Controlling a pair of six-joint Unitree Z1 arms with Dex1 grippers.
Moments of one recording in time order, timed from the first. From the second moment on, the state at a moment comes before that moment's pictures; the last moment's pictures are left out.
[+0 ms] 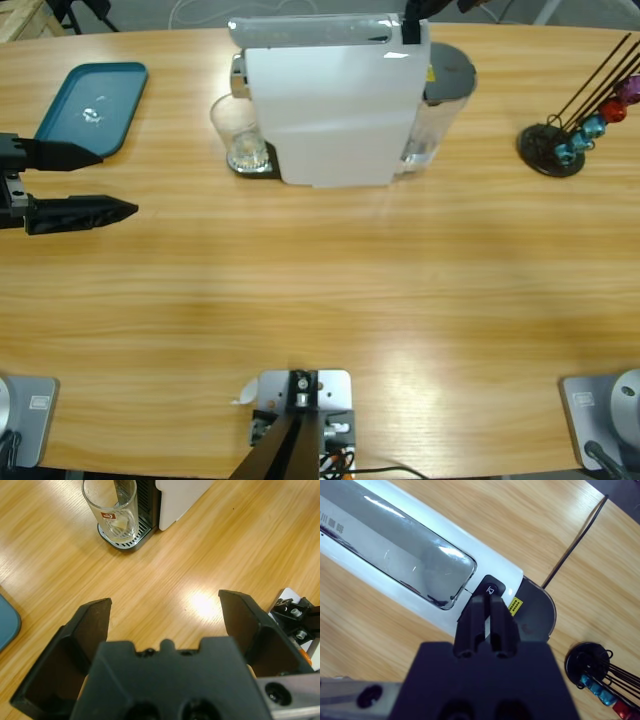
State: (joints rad) arm 0 -0.69 1.18 -0.77 0.36 -0.24 0.11; arm 1 0.66 1.82 -1.79 0.91 -0.05 0.05
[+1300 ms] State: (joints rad) arm 0 -0.70 1.20 -0.79 0.36 -0.24 0.11; arm 1 0.66 1.85 -1.94 1.05 -0.18 -0.01
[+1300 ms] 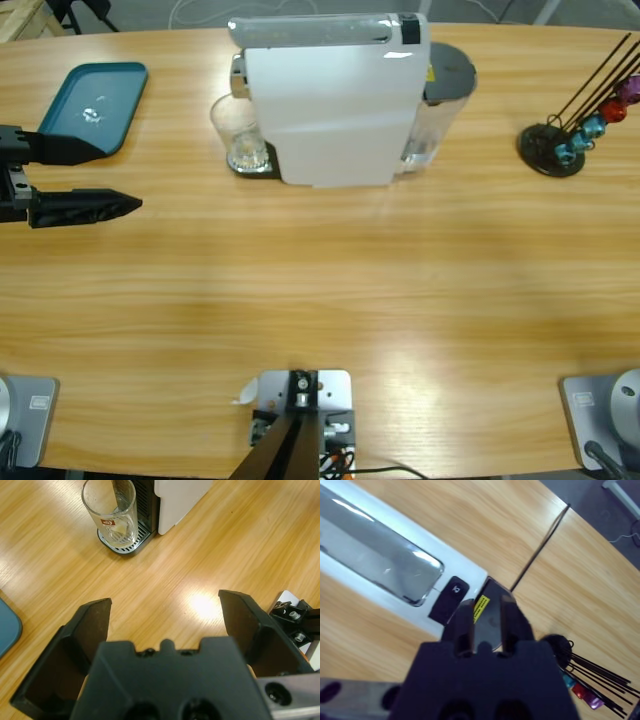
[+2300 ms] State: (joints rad) arm 0 -0.70 1.21 -0.79 0.36 -0.24 0.11; arm 1 0.70 1.89 -1.94 1.05 -0.13 0.05
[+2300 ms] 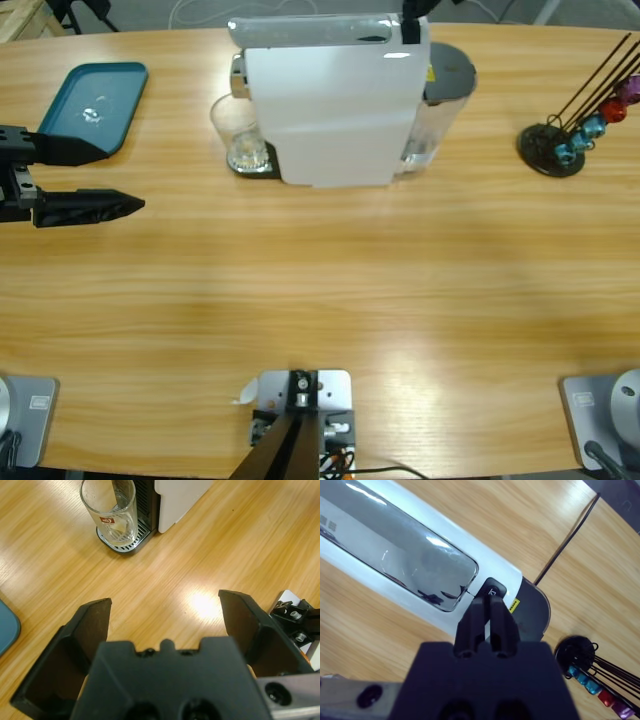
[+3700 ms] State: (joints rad) arm 0 -0.71 1.21 -0.79 0.37 -0.24 0.11; arm 1 0.70 1.83 -1.80 0.93 -0.09 0.07
